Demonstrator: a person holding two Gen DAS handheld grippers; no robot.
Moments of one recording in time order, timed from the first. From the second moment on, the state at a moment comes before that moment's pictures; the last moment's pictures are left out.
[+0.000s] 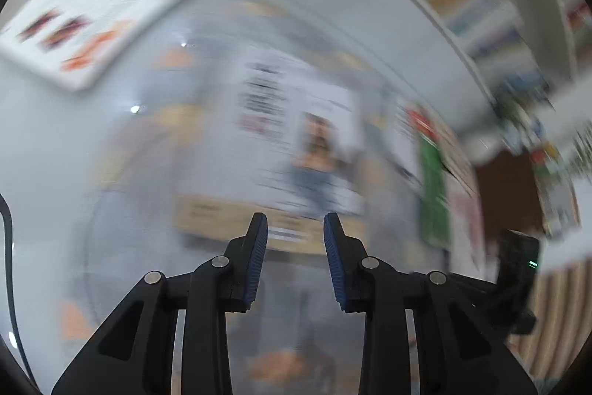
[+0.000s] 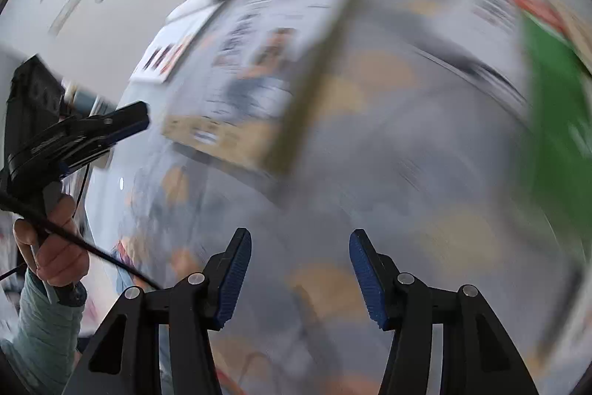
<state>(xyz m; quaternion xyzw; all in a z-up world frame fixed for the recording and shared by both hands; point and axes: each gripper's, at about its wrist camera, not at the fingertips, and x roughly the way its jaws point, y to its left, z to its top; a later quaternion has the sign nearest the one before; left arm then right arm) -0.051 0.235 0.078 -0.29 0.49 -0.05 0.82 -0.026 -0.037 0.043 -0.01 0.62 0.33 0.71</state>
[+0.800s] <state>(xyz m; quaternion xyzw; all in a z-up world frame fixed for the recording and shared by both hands) 0.125 -0.192 0.061 -0.12 0.57 -0.19 0.79 0.021 -0.447 0.048 0.23 0.55 0.00 0.80</state>
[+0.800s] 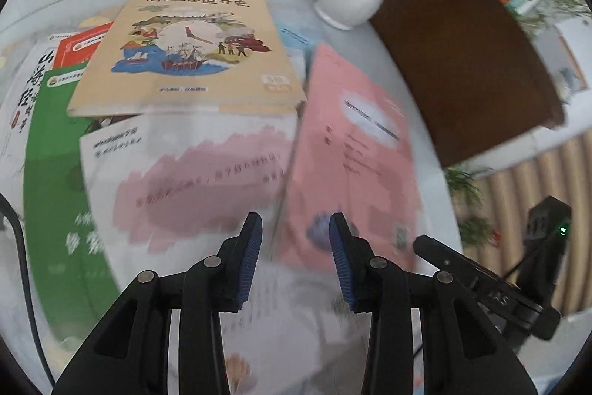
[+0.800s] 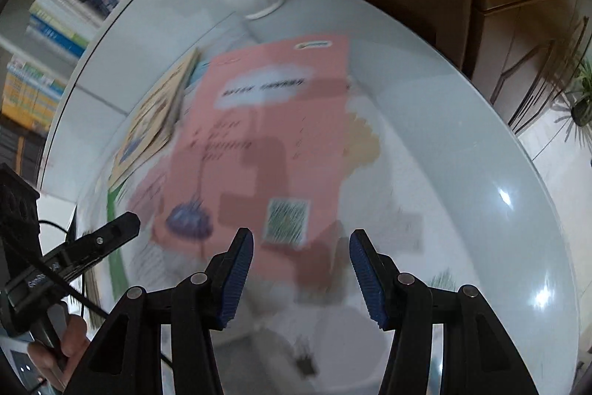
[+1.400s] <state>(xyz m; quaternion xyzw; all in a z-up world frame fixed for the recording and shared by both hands) -0.046 -0.145 0.044 -0.07 0.64 -0.16 0.75 -0.052 -0.379 0.046 0.13 0.60 0.15 0.78</state>
